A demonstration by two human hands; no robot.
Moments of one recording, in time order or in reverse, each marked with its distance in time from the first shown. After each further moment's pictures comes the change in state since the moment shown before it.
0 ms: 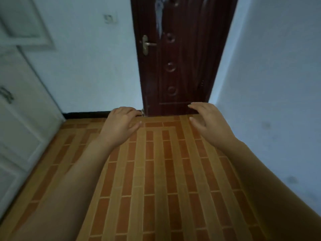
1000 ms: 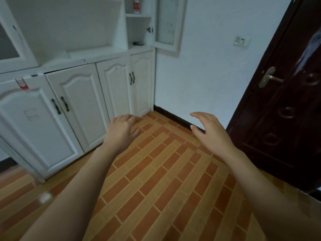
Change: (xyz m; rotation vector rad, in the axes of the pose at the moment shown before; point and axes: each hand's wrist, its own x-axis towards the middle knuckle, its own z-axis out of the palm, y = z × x) left_hand -0.084 -0.144 -0.049 0.199 0.184 -0.812; right_hand 0.186 -0.137 0.140 0.314 -0.331 -0.593
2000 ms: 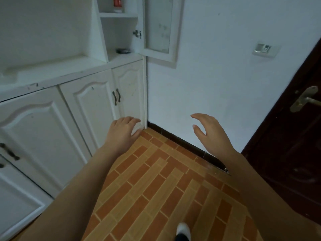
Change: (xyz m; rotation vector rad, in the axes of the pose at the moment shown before) left_hand 0.403 -0.094 0.143 0.011 -0.050 0.037; right_hand 0.372 0.185 0.090 0.006 0.059 0.082
